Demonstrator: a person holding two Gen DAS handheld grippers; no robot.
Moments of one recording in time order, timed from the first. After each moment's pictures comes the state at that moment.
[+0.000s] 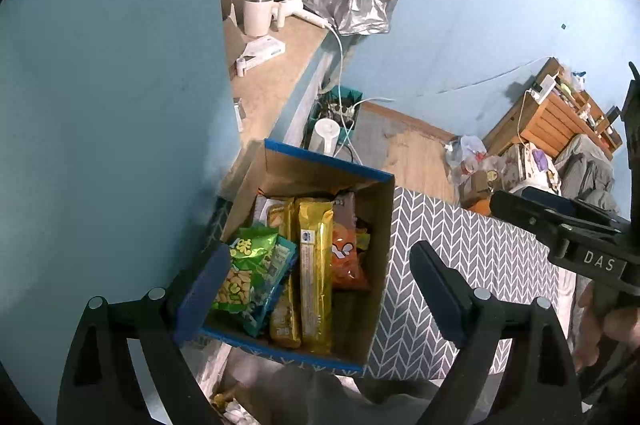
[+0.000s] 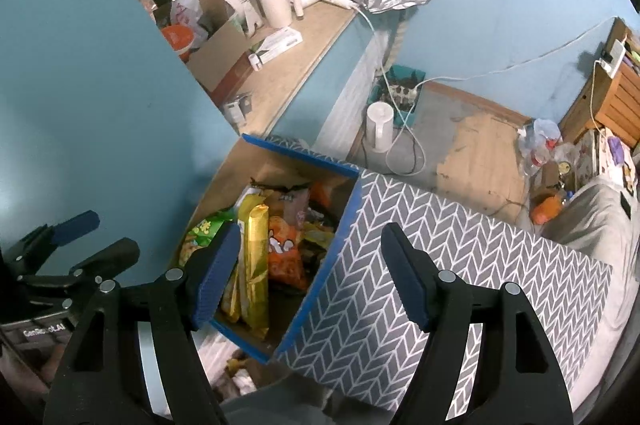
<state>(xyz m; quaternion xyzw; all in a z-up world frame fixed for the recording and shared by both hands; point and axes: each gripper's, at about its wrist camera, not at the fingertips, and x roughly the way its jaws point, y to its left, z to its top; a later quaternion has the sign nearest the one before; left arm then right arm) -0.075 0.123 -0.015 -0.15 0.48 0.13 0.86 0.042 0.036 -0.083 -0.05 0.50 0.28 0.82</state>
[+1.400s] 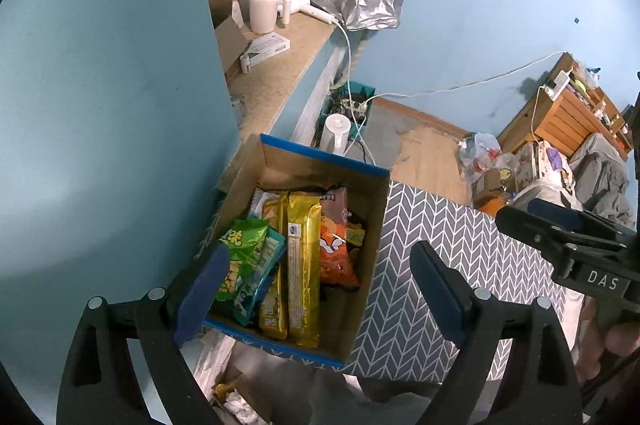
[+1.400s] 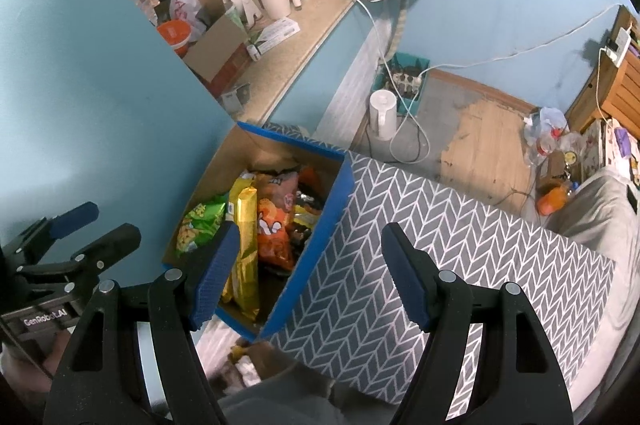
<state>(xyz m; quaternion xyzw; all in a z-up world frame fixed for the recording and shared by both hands) -0.064 0.089 -0.008 -0.14 0.49 0.16 0.85 0.045 0.009 -0.085 -0.04 0.52 0.29 0.80</state>
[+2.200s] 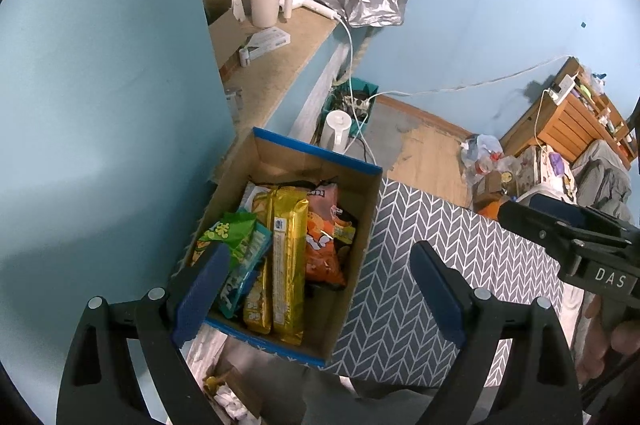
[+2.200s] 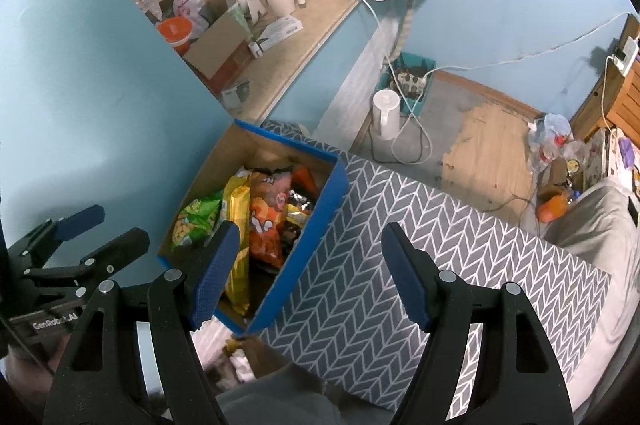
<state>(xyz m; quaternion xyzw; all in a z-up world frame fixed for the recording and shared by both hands) -0.056 0.073 -0.012 -0.15 0.49 0.17 0.84 0.056 -0.002 -0.082 -0.05 0.52 0.31 0.80</state>
